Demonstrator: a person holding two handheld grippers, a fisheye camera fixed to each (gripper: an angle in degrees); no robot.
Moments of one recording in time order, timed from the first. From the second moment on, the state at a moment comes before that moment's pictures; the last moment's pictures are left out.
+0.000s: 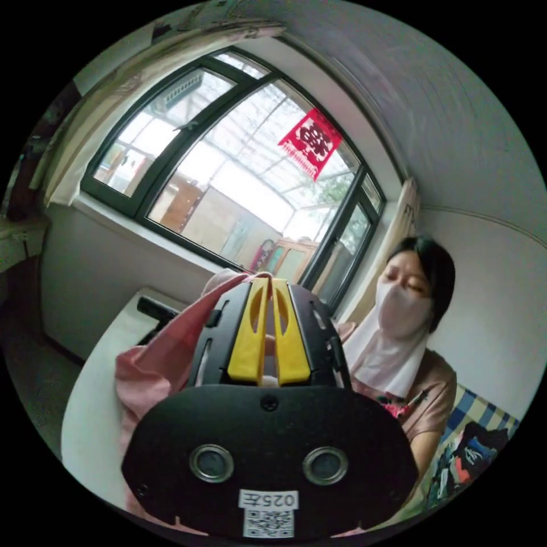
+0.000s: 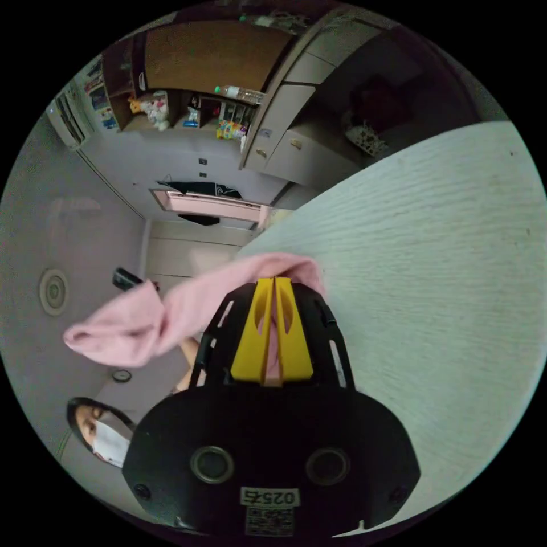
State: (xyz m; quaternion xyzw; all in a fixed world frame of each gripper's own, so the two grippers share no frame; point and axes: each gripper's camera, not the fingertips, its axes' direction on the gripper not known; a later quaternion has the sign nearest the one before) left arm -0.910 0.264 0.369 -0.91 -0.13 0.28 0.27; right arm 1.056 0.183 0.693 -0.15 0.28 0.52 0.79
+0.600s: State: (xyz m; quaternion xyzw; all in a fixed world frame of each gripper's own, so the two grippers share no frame) left arm -0.914 0.170 0.014 -0.83 -0.17 0.52 -0.09; right arm 0.865 0.226 0.784 -0.28 0.19 0.35 0.87
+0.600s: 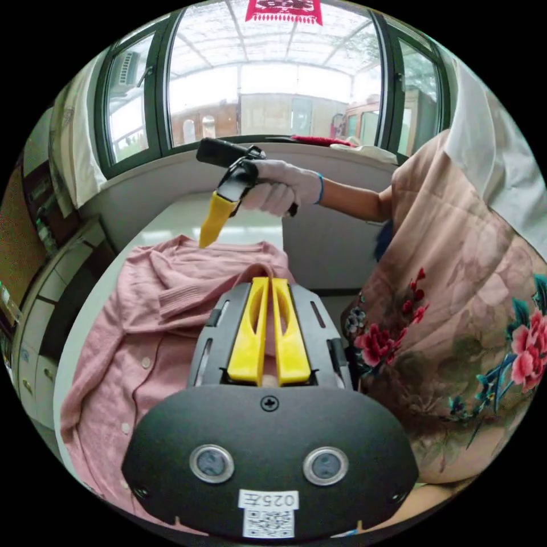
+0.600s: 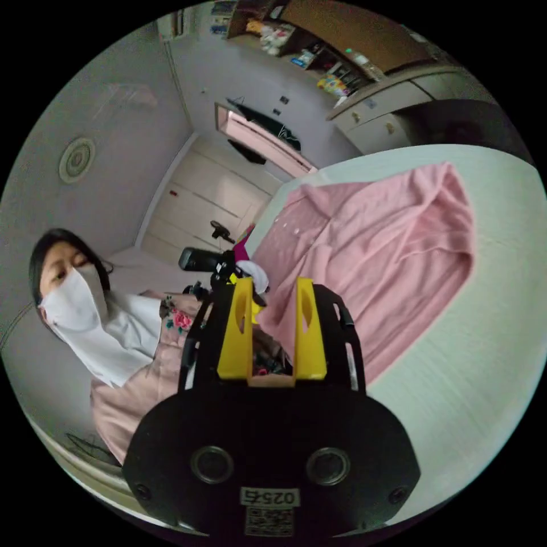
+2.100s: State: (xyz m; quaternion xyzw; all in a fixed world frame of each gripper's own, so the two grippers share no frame) left arm -0.952 0.082 0.056 -0.74 -0.38 0.54 0.13; right arm 0.884 0.350 0.975 -0.38 0.41 0.31 0.77
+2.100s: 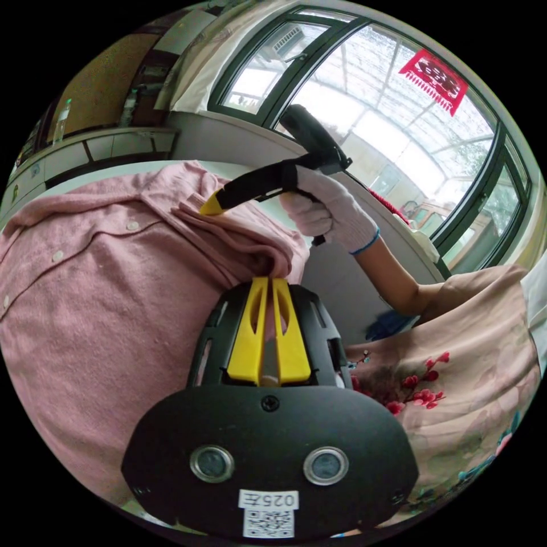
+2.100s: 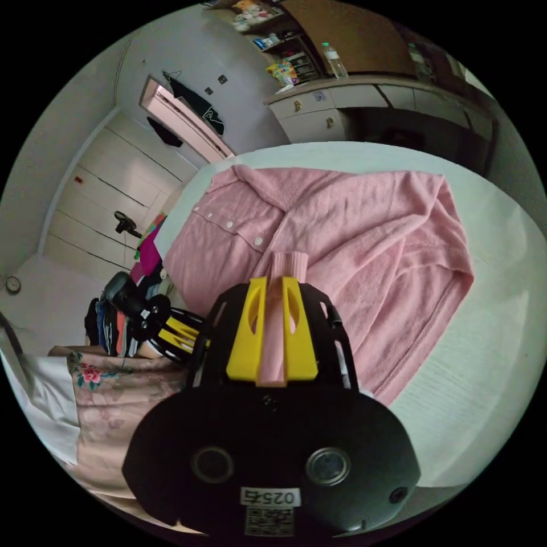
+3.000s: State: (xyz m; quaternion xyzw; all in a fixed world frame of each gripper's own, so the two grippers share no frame) left arm -0.861 0.089 0.135 -0.72 -0.35 0.54 0.26; right arm 0.754 0.242 0.935 -0.29 0.31 0.20 0.89
